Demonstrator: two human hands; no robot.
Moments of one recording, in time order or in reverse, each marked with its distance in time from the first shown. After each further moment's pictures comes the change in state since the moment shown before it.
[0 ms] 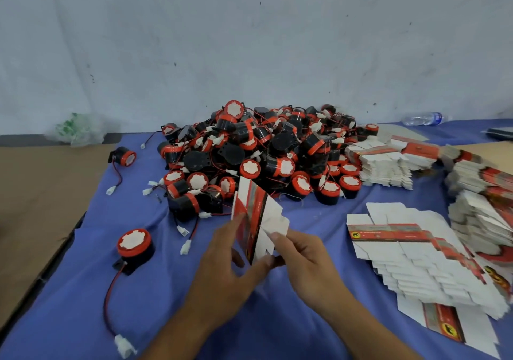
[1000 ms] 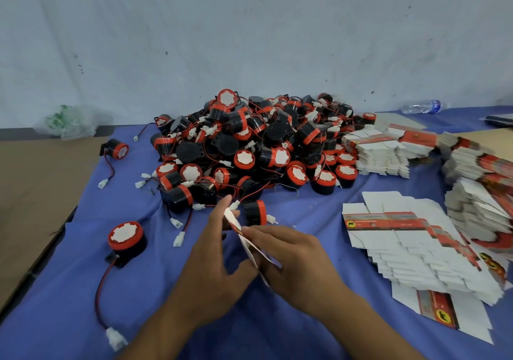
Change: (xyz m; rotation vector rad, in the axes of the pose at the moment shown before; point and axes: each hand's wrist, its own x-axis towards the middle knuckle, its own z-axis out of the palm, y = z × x) left_hand -0.006 0.017 -0.011 -0.054 -0.068 -0.006; right_hand -0.006 0.007 -0.007 -0.702 -0.022 -0.629
